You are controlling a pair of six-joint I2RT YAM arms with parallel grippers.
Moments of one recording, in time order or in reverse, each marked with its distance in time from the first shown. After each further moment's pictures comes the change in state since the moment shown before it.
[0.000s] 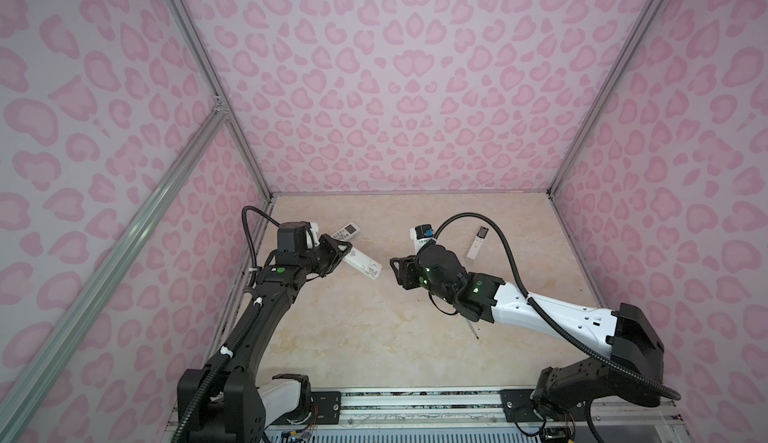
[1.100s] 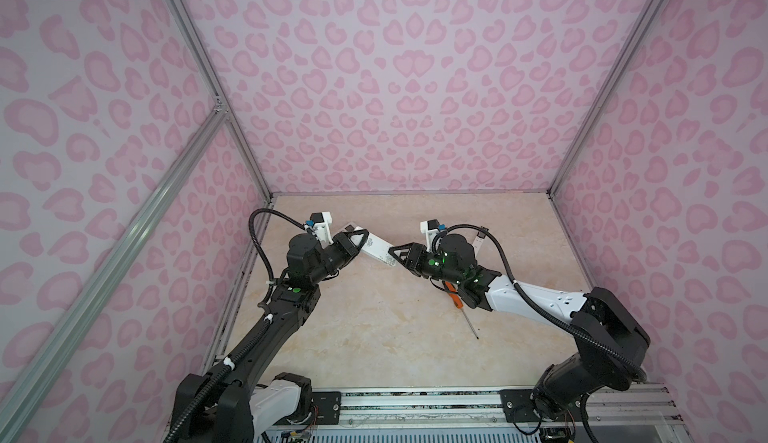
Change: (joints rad) left arm -0.160 -0.047 -0.162 0.529 -0.082 -0.069; right arm -0.194 0.114 -0.138 0.475 -0.486 0.458
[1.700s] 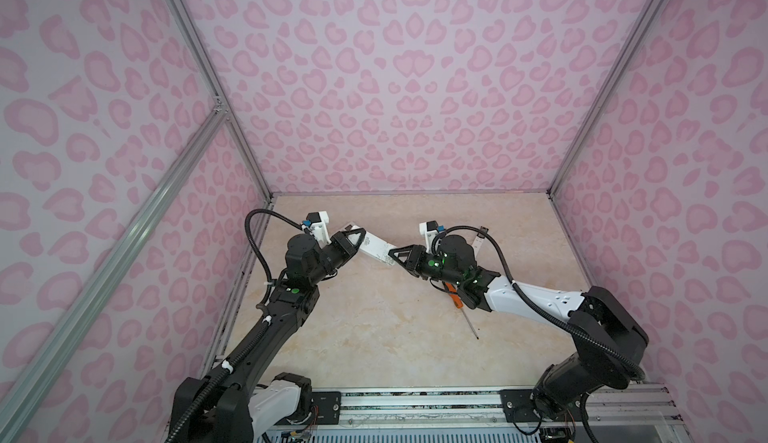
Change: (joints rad) left arm 0.001 -0.017 0.000 -0.014 -0.037 0.033; right arm 0.004 0.005 -0.008 0.015 -0.017 0.018
